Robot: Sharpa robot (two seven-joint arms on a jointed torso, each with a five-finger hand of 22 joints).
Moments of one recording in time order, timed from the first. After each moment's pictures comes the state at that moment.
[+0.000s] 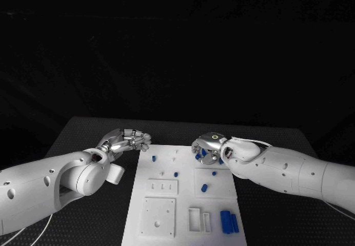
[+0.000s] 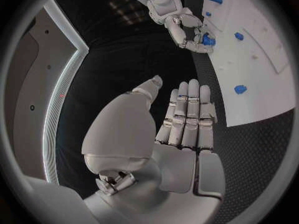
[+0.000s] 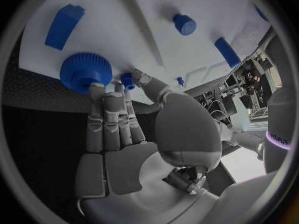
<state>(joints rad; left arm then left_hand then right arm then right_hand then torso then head) 1.33 -0.81 -0.19 1.45 -0.11 -0.26 0.29 1.32 -0.13 0.33 0.09 0.10 0.82 0.17 0.44 0.32 1.18 0.12 0.11 0.13 0.96 0.09 0.52 0.47 0.05 0.80 -0.01 0.33 1.31 1.21 -0.61 -0.13 1.12 -1.69 -0.33 0.04 1.19 -0.22 0.66 -0.29 0.09 0.92 0.14 0.37 0.35 1.18 0.10 0.07 0.07 1.31 -0.01 1.14 0.71 0.22 1.20 0.00 0.72 1.31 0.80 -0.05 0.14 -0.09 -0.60</state>
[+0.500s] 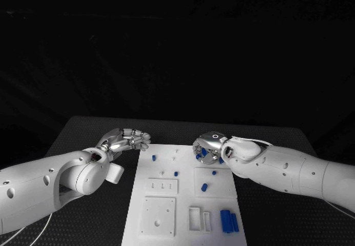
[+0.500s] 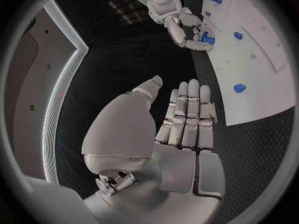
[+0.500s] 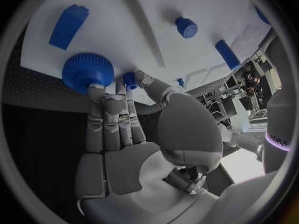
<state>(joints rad) 1.33 -0.81 -0.19 1.45 -0.10 -0.26 0.29 1.32 -0.13 0.33 0.09 0.10 0.82 0.17 0.44 0.32 1.18 0.12 0.11 0.13 0.96 0.09 0.51 0.47 0.05 0.80 -0.01 0.33 1.31 1.22 -0.62 -0.13 1.12 -1.71 -0.33 0.04 1.17 -0.19 0.74 -0.25 0.05 1.00 0.12 0.41 0.39 1.27 0.07 0.10 0.10 1.31 -0.04 1.17 0.71 0.21 1.20 -0.01 0.77 1.31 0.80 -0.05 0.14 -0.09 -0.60</state>
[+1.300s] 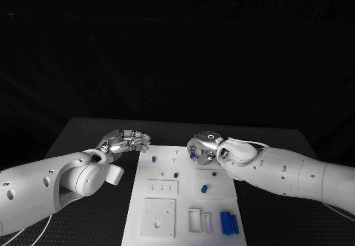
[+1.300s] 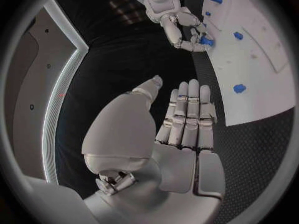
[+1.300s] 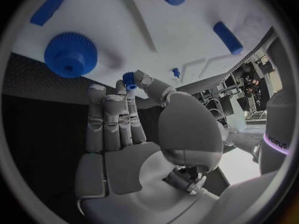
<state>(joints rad) 1.33 -0.81 -0.19 1.45 -0.10 -0.26 0.29 1.32 -0.13 0.33 0.09 0.10 0.82 0.17 0.44 0.32 1.18 0.12 0.11 0.13 0.96 0.09 0.51 0.47 0.05 0.80 -0.01 0.33 1.31 1.22 -0.61 -0.12 1.19 -1.74 -0.39 0.00 1.17 -0.17 0.78 -0.25 0.04 1.03 0.10 0.43 0.43 1.31 0.04 0.11 0.11 1.30 -0.05 1.18 0.72 0.21 1.20 -0.01 0.80 1.31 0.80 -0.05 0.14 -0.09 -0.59</state>
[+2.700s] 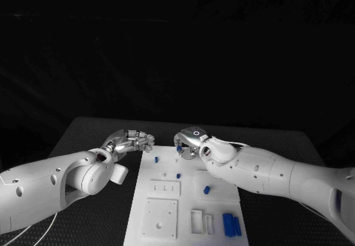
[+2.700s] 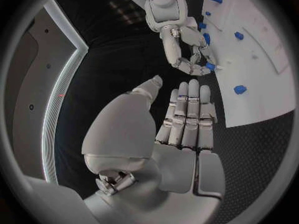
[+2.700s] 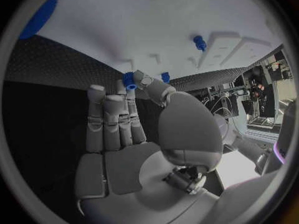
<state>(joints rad) 1.33 -0.80 -0.19 1.44 -0.10 -0.26 0.29 1.32 -0.13 0.33 0.09 0.10 0.82 0.17 0.43 0.32 1.18 0.12 0.10 0.13 0.96 0.09 0.51 0.47 0.05 0.80 -0.01 0.33 1.31 1.22 -0.40 -0.12 1.01 -1.76 -0.50 -0.07 1.17 -0.17 0.79 -0.25 0.04 1.04 0.10 0.44 0.43 1.31 0.04 0.11 0.11 1.30 -0.06 1.18 0.72 0.21 1.19 -0.01 0.81 1.31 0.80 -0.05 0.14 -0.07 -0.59</state>
